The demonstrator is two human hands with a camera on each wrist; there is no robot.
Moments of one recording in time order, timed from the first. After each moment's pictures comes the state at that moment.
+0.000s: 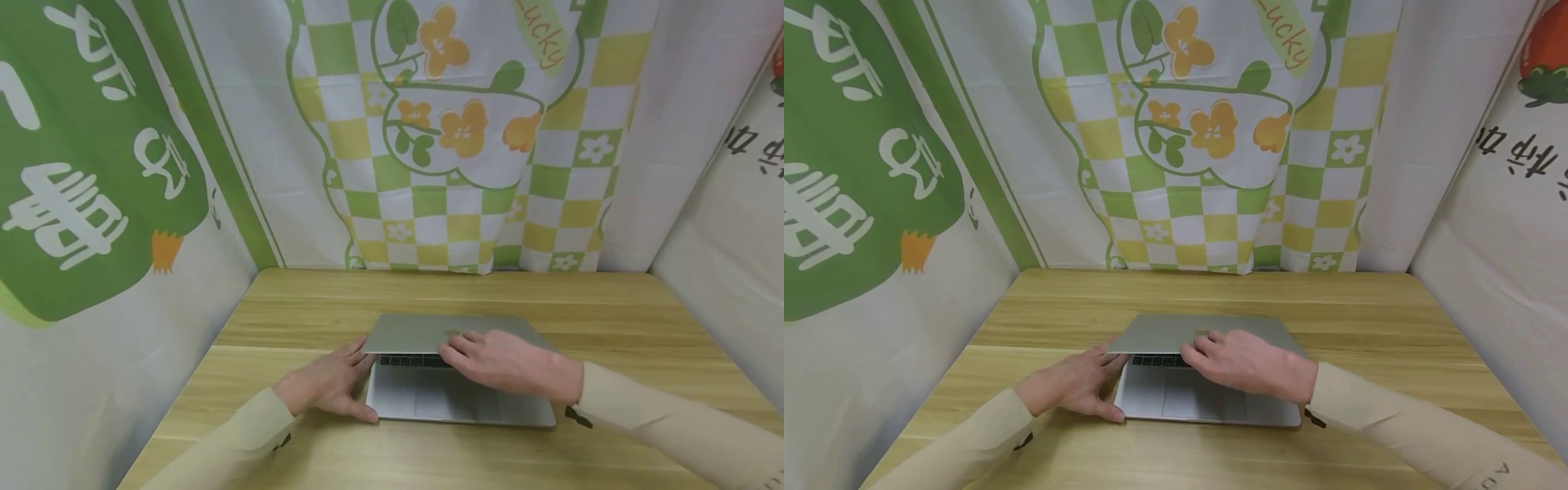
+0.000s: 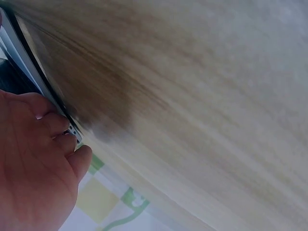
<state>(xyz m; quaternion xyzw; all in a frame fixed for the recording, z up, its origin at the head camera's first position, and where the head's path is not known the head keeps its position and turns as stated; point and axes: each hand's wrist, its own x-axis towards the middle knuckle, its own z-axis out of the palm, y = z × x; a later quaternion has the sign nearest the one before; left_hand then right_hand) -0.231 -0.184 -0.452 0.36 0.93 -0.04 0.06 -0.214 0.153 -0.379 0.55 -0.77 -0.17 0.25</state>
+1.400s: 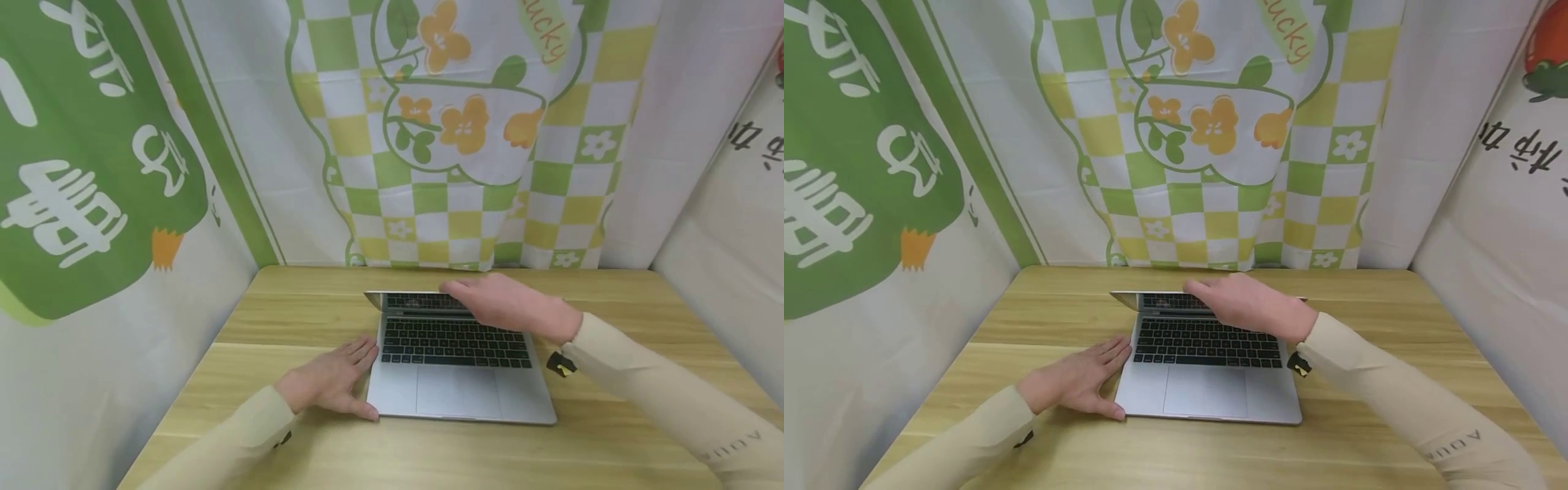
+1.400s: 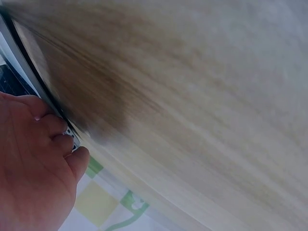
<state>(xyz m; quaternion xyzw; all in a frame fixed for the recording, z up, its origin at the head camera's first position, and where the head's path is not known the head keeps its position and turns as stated) -0.234 -0.183 -0.452 0.36 0.92 -0.07 0.10 -0.265 0.150 -0.325 0.48 -0.87 -0.03 0.13</state>
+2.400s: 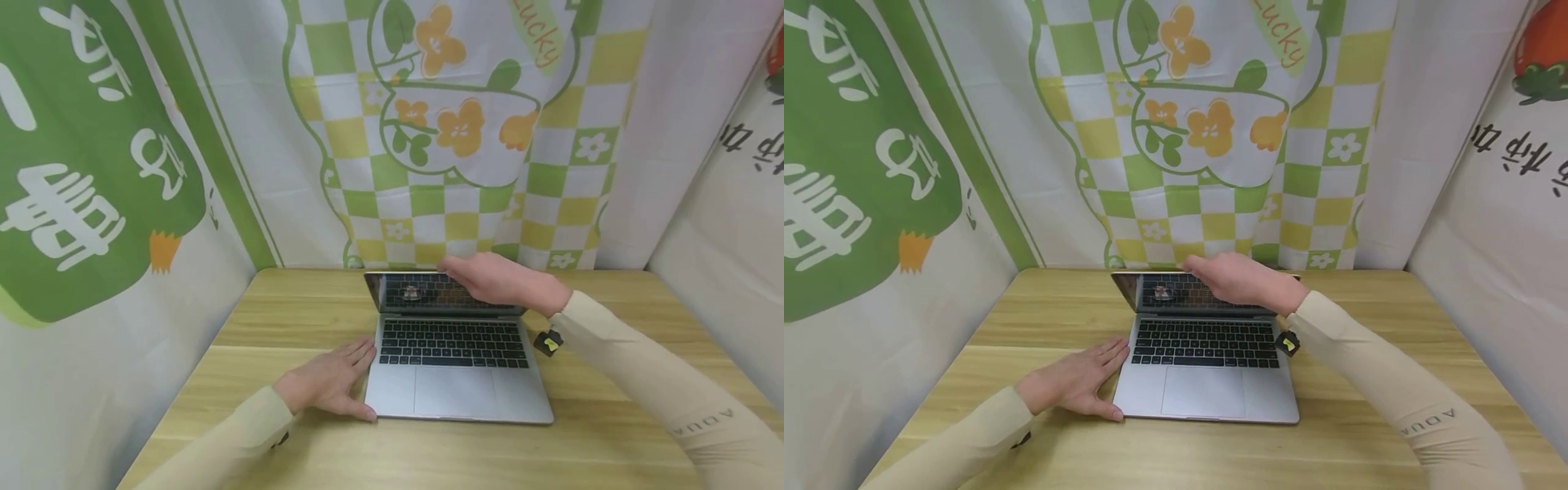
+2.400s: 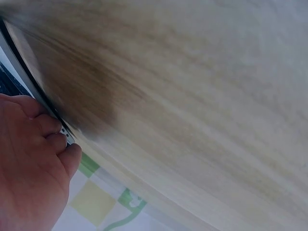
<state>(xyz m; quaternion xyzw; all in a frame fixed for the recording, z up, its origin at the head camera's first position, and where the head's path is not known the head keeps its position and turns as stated) -0.234 -0.184 -0.452 0.37 0.92 -0.08 0.09 -0.293 0.150 -0.304 0.44 -0.89 0.09 0.04</state>
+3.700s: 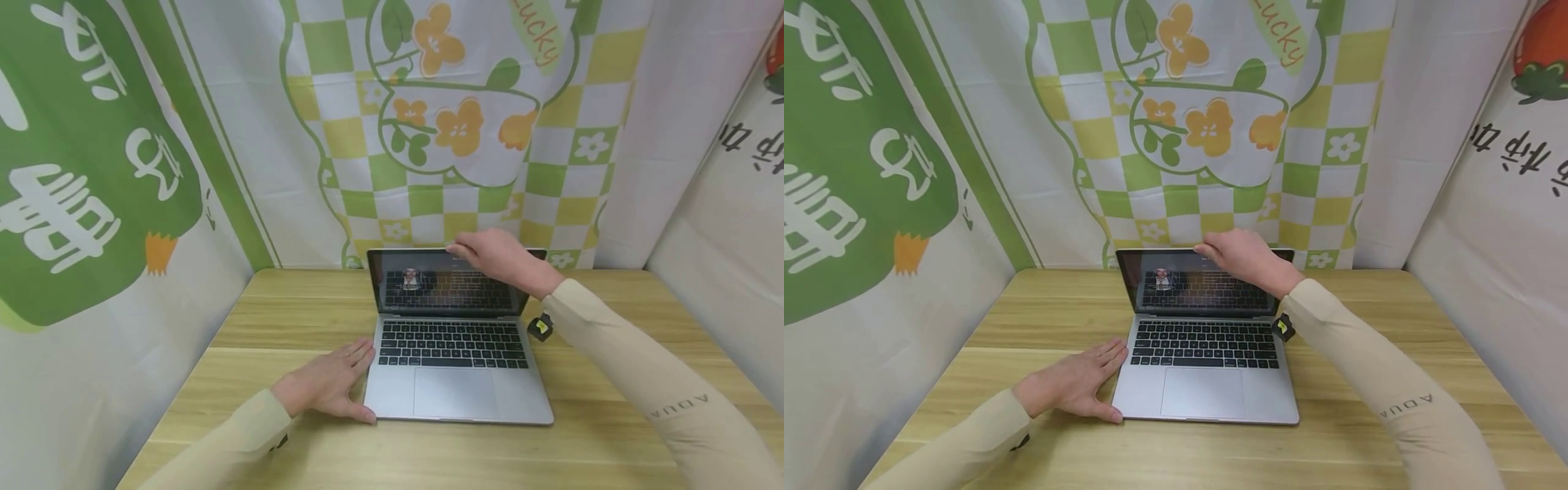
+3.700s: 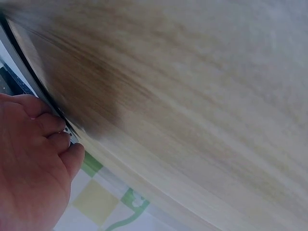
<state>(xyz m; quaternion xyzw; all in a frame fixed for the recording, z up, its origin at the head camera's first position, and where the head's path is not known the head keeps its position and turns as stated) -0.234 -0.181 -0.451 0.36 0.93 -0.07 0.10 -0.335 0.159 -0.309 0.33 -0.93 0.09 0.15</state>
